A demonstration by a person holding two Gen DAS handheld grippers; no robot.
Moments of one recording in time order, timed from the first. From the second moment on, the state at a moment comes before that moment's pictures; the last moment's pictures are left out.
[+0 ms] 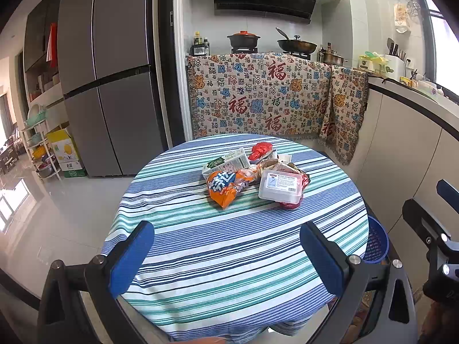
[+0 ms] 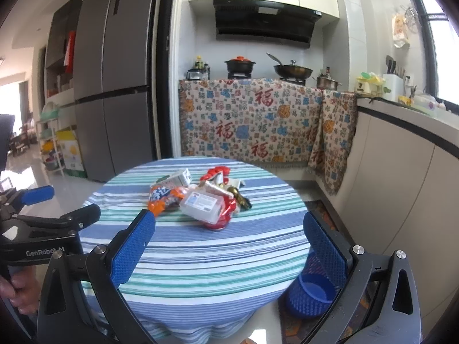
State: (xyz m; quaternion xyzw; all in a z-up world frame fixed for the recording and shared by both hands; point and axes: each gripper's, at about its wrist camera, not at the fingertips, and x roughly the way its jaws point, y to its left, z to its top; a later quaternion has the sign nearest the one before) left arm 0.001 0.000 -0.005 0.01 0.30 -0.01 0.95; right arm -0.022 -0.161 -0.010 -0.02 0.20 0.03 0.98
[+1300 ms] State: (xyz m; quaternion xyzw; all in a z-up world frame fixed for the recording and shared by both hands) left arm 0.004 0.001 -0.008 0.00 0.31 0.00 0.95; right arm -0.021 -0.157 -0.012 -0.03 0.20 0.04 0.98
